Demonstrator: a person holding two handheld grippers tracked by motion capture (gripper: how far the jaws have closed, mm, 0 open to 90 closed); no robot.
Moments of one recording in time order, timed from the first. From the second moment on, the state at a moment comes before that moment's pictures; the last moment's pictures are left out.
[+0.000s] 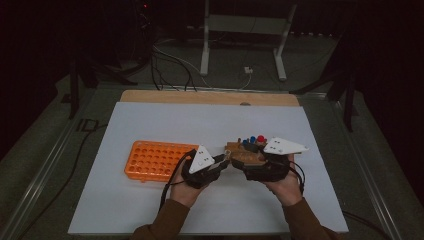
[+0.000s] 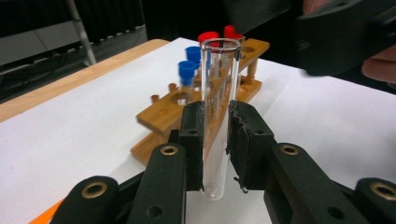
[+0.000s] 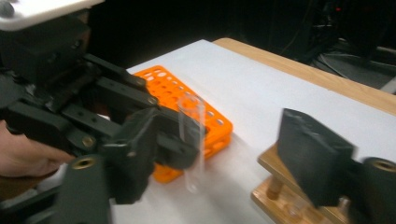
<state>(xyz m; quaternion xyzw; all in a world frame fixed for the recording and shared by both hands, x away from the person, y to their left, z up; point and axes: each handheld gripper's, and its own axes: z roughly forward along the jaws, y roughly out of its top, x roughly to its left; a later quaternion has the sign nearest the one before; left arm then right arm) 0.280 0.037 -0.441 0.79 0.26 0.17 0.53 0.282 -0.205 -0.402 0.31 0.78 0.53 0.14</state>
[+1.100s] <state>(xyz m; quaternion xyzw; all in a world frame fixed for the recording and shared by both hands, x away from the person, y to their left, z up) 0.271 0.099 -0.465 0.78 0.32 0.19 0.50 0.267 -0.262 -0.440 0.37 0.76 0.50 0.19</state>
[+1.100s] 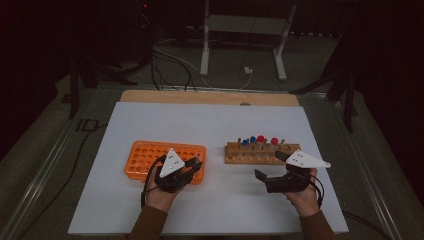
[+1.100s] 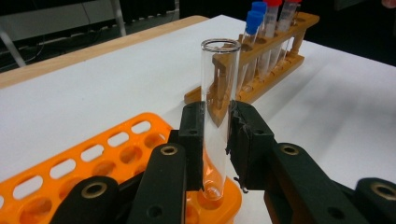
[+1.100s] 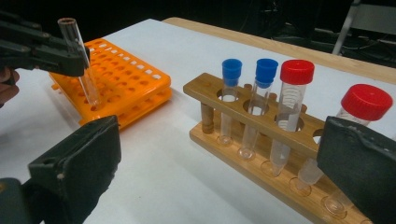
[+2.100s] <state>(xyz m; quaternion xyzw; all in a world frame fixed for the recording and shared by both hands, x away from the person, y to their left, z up) 0.268 0.093 -0.491 0.83 0.31 0.19 0.42 0.266 -0.265 -0.439 0.37 0.76 0.50 0.19</state>
